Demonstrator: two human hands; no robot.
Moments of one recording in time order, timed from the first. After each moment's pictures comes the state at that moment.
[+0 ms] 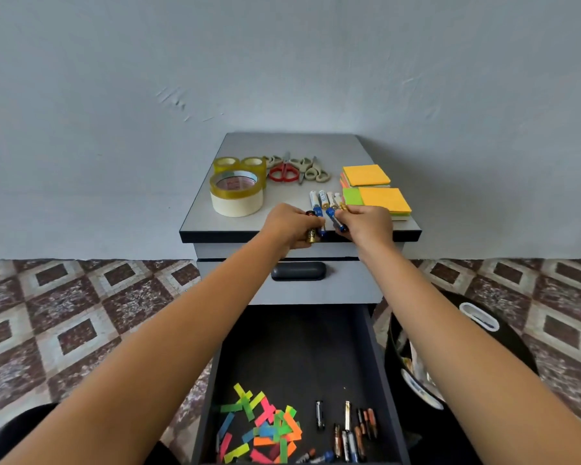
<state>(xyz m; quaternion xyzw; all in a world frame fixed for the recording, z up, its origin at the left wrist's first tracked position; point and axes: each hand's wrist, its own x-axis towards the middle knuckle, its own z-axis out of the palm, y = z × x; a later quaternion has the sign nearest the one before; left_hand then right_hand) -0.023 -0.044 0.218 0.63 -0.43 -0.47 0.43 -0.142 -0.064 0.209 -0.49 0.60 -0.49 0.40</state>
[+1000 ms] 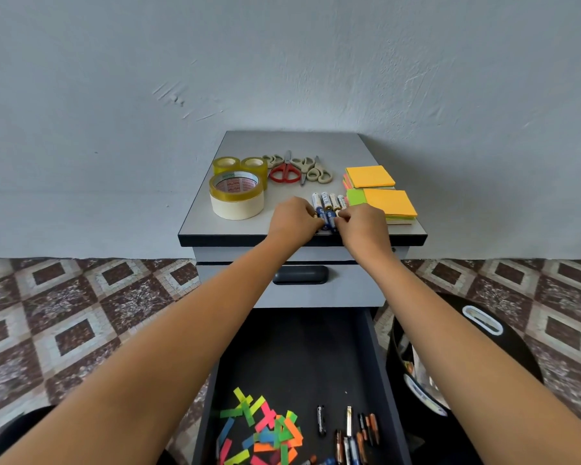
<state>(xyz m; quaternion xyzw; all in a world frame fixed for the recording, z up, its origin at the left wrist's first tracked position) -0.022 -0.069 0.212 0.69 -0.61 -0.20 0.33 -0.142 -0.081 0.201 -0.73 0.60 -0.30 0.10</state>
